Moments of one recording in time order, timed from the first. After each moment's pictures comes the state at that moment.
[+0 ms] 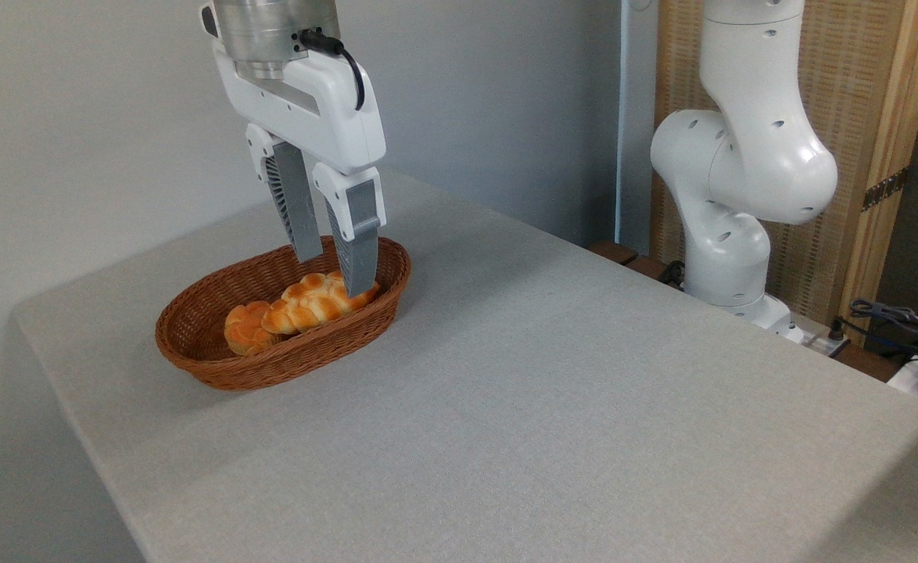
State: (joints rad) arm -0.08 0.02 0.00 -1.57 -0.05 1.62 0.70
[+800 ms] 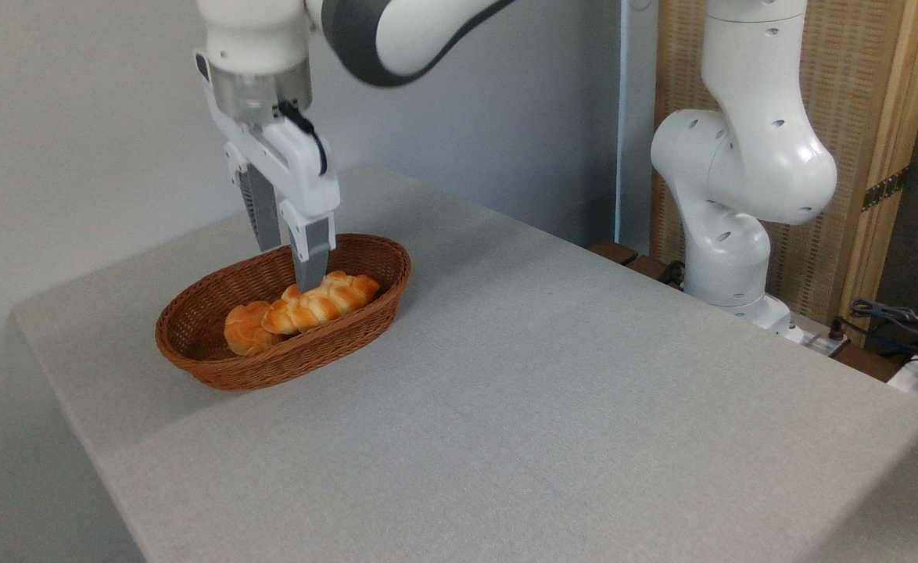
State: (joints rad) arm -0.10 0.00 -0.18 -1.83 -0.26 1.92 0.61
